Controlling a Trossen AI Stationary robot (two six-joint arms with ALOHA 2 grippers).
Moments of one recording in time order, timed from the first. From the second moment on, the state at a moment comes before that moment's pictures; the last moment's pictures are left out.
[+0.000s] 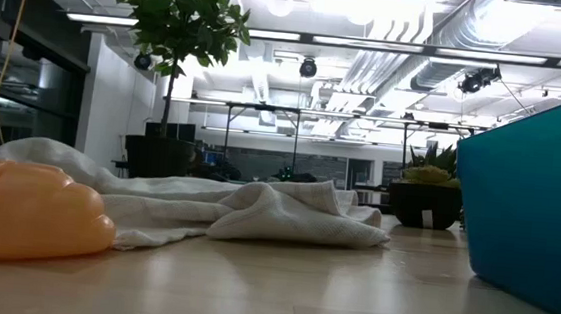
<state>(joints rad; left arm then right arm) -0.62 0.98 0.87 -0.68 -0.44 -0.86 0.72 1.85 1.58 -1.11 0.02 1.57</state>
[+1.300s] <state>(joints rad) -0.62 0.98 0.87 -0.68 -0.44 -0.87 0.57 1.85 1.58 -1.11 0.01 1.39</state>
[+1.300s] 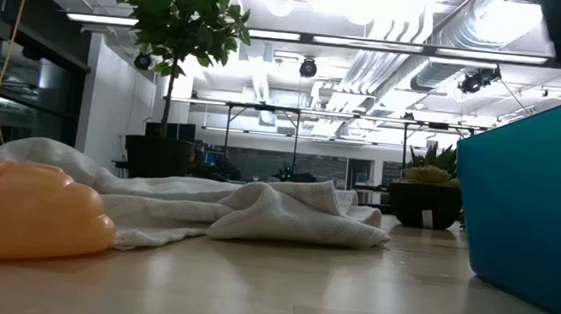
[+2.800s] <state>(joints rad) -0.62 0.98 0.87 -0.68 -0.49 -0.98 0.16 1.85 1.58 -1.14 -0.02 0.84</state>
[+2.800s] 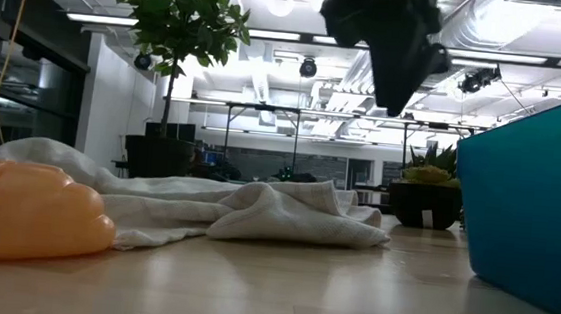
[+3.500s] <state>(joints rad) -0.62 0.98 0.87 -0.68 -0.65 -1.00 -0.12 1.85 1.58 -1.08 -0.04 0.49</state>
